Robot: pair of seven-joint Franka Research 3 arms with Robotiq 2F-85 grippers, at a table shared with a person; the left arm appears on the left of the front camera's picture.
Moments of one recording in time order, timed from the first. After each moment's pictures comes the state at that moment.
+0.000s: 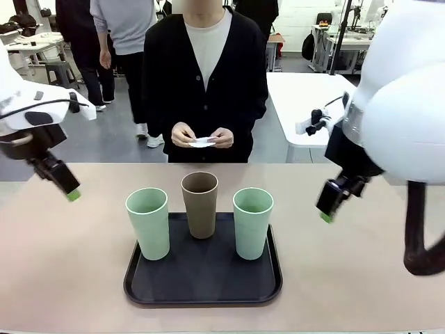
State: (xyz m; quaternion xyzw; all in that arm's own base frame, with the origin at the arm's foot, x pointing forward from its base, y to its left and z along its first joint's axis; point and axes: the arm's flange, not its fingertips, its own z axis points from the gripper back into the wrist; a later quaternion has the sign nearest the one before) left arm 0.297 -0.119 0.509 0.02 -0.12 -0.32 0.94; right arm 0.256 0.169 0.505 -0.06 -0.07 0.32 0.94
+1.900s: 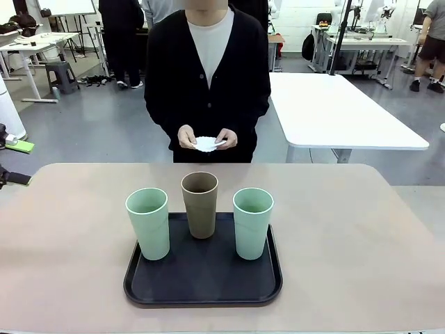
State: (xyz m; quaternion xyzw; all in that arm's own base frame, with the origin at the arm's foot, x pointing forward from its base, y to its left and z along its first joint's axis) left arm 0.349 0.078 0.452 -0.53 -0.10 -0.02 0.84; right arm 0.252 -0.184 0.390 0.60 -0.15 0.02 0.79
